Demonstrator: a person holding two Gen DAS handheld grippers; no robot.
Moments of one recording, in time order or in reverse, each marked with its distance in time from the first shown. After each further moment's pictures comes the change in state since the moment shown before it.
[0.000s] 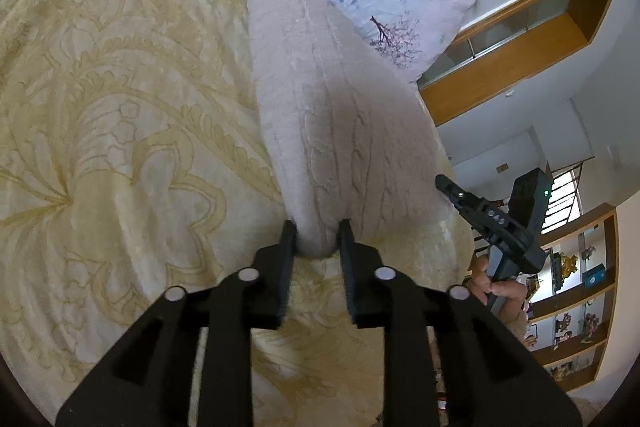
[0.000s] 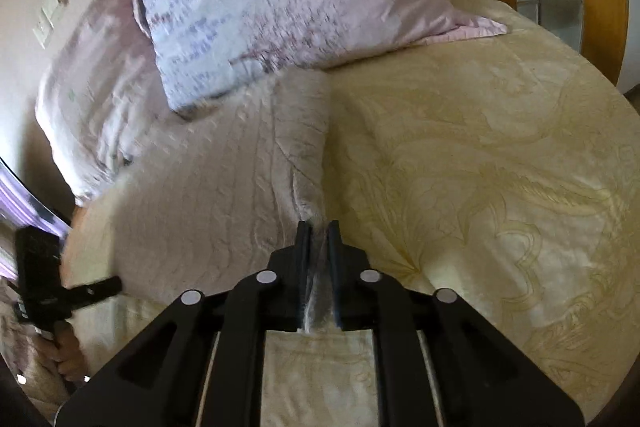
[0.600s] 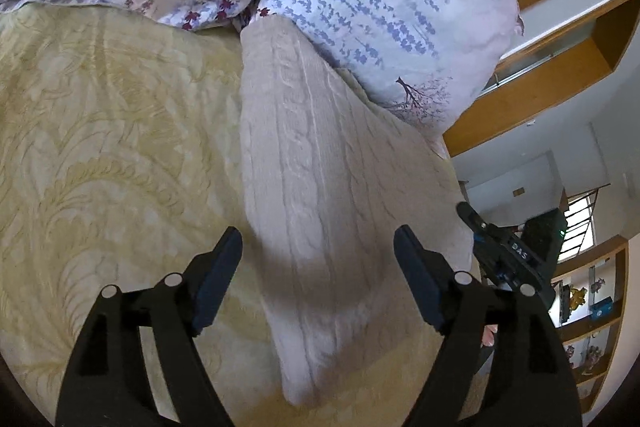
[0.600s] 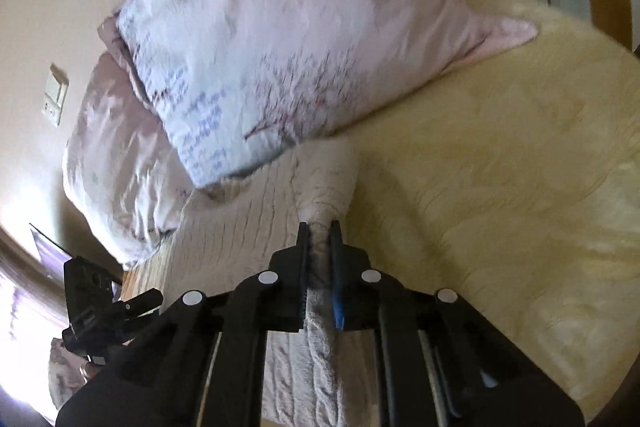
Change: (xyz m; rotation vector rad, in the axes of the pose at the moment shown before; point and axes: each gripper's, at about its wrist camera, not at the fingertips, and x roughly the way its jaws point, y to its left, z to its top) left arm 0.037 -0.011 0.079 -0.049 -0.045 0.083; right arm 0.037 -0.011 0.047 0.124 -0.067 0.080
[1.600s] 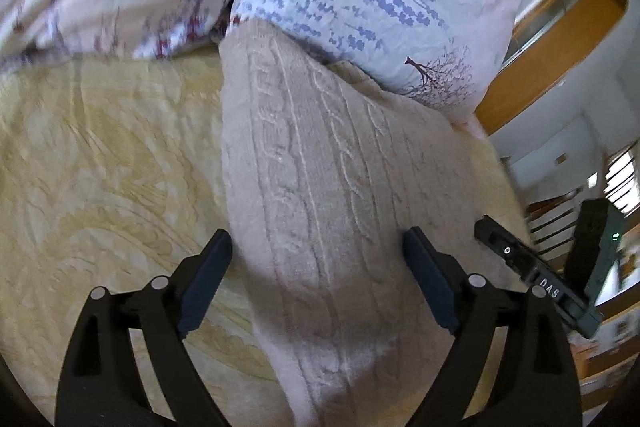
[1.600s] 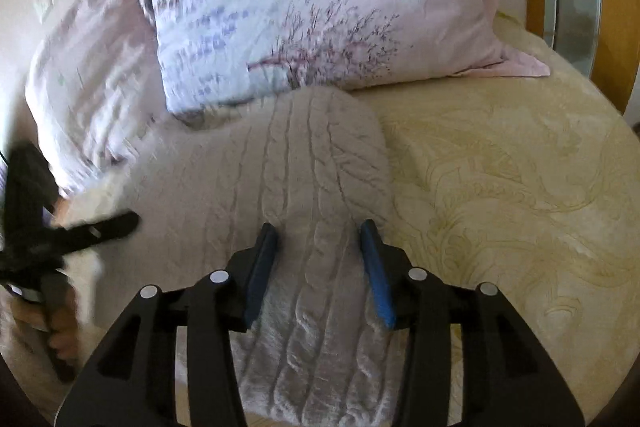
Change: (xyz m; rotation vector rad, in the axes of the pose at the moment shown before) left arm 0.030 -0.017 0.010 0.117 0.008 0.125; right arm -0.002 0.034 -0.026 -0.180 0.050 -0.090
